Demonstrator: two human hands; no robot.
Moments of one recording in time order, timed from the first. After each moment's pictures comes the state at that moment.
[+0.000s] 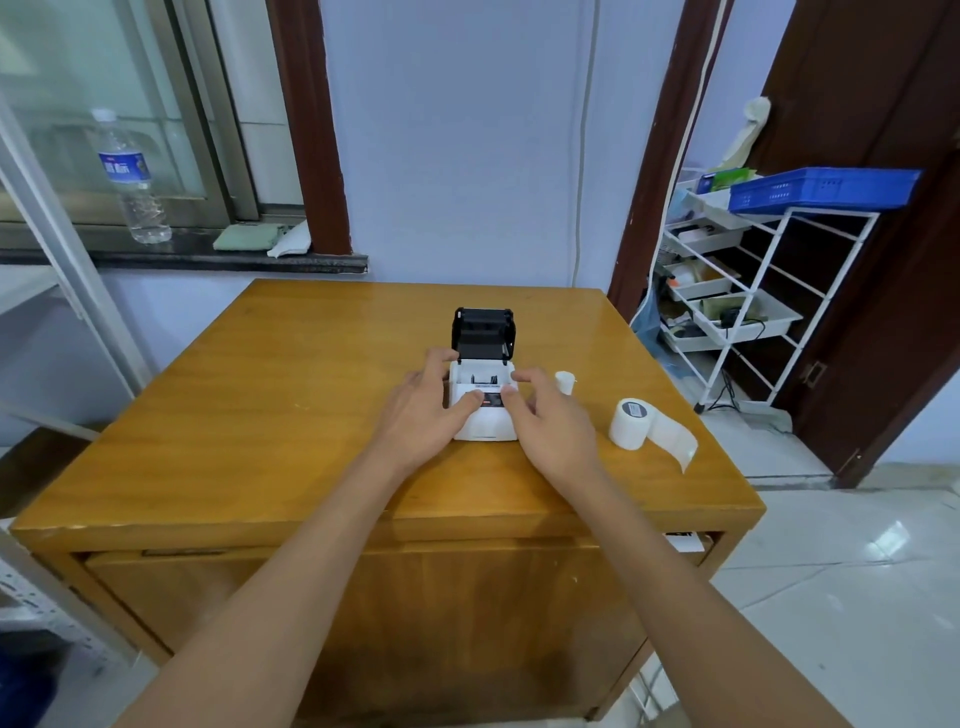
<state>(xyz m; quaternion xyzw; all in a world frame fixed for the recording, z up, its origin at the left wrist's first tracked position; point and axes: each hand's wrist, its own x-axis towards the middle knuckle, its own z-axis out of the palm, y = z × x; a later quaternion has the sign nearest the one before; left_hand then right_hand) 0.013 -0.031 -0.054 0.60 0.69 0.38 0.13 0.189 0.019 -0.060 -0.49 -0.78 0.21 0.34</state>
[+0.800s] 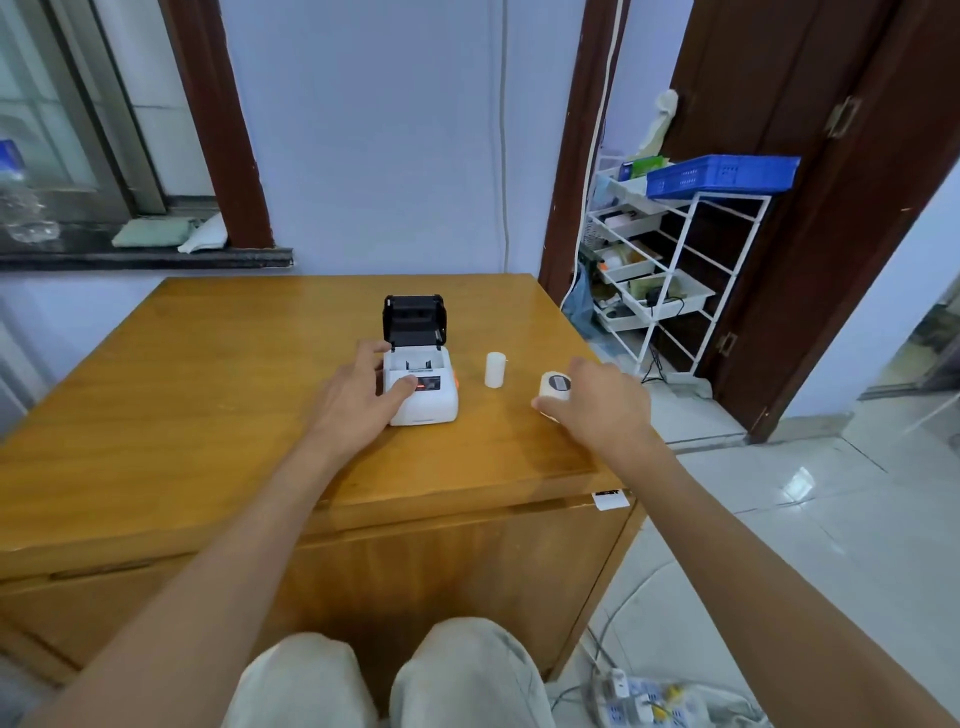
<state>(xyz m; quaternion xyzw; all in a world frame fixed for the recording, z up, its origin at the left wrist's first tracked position) 0.012 -0.026 -0.057 0.60 0.70 0.38 0.12 0.294 0.015 -0.016 -0.64 -0.76 -0.01 0.14</state>
